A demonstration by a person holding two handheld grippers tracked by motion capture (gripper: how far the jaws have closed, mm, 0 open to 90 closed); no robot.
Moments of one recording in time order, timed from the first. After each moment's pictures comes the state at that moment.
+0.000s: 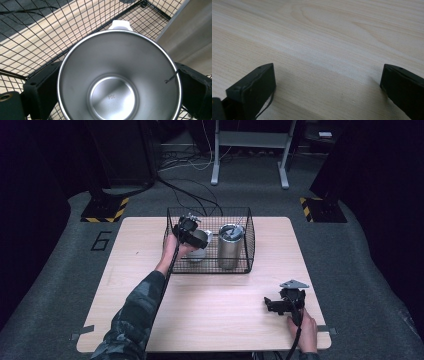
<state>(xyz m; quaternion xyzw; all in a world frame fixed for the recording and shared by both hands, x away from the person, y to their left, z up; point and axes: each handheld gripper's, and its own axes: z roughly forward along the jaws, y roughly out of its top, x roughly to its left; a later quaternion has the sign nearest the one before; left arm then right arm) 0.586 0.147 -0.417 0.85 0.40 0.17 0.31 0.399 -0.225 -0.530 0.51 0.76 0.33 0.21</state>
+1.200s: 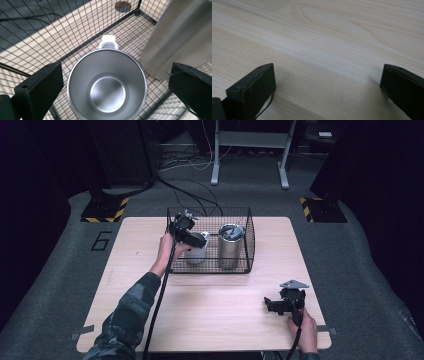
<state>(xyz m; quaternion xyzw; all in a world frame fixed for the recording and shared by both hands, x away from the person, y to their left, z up) 0.559 0.157 -0.385 0.84 0.39 0.18 0.33 0.399 -0.225 -0.530 0.51 0.76 0.33 0.21</state>
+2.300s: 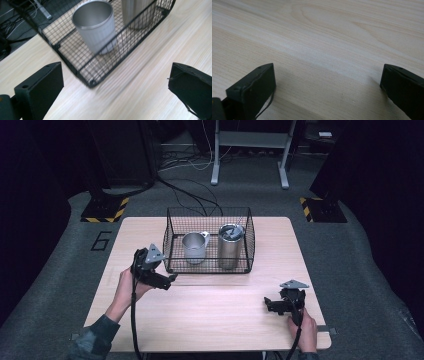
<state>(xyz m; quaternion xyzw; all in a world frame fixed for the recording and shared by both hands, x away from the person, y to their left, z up) 0.409 0.243 -0.390 0.85 0.32 0.25 0.33 0.399 -0.225 -0.530 0.51 0.76 0.33 0.21</state>
